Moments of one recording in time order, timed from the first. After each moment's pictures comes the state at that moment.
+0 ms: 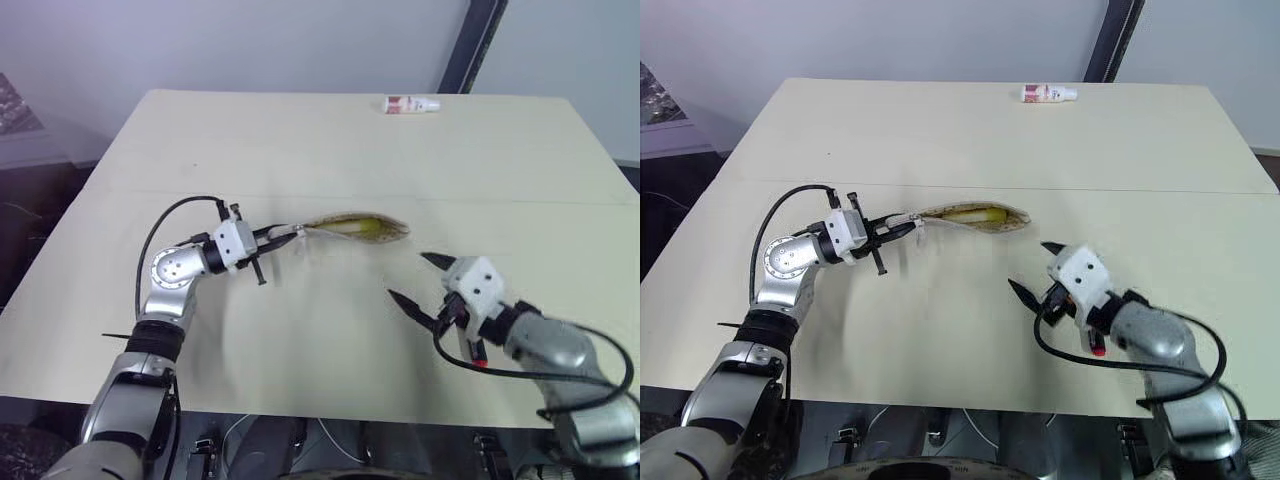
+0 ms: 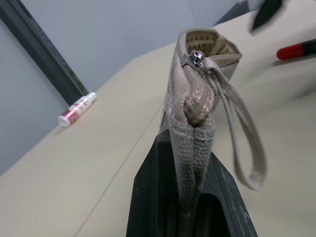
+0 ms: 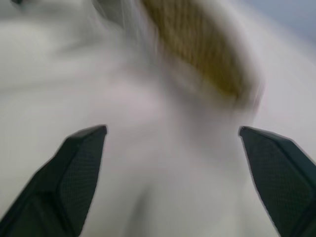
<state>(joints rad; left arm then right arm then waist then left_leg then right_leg) -0.56 0.40 -0.08 0.58 -0.23 -0.64 -1.06 0.17 -0.55 -0.09 -0.63 0.17 0.51 0.55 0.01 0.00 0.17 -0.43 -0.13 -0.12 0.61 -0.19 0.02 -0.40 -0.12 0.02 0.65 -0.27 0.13</state>
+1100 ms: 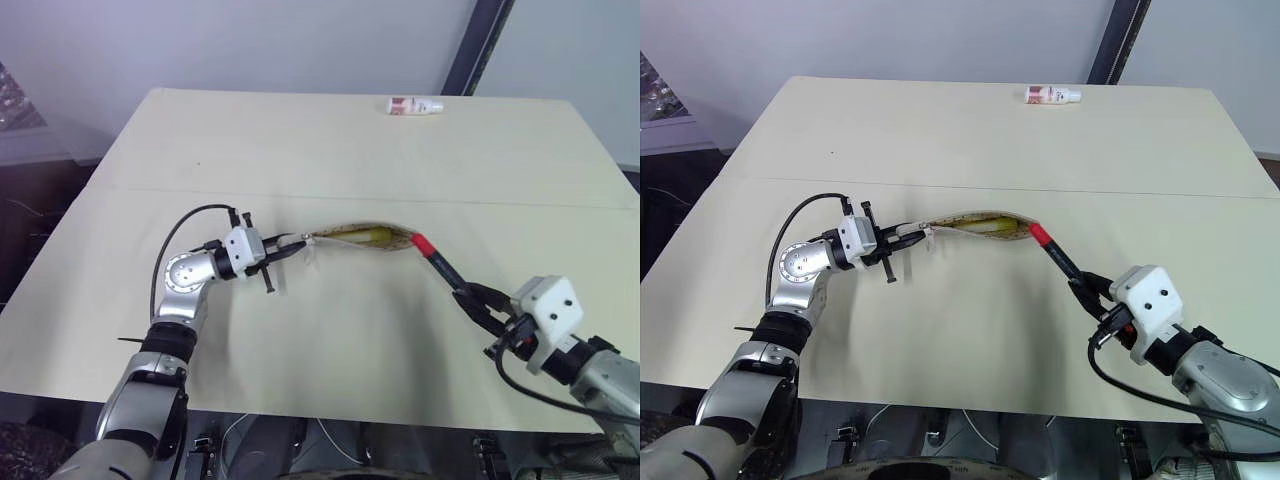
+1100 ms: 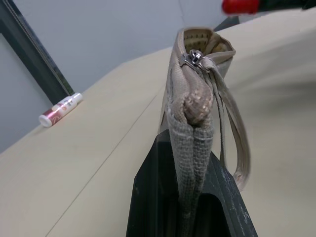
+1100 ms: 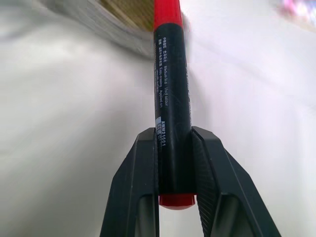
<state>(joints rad) -0.56 0.35 -0.09 0.63 -0.24 -0.65 -1.12 0.40 -0.65 -0.41 -0.74 0.31 0.39 0.71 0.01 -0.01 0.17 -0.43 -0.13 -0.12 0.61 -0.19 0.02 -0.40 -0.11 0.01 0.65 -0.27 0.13</state>
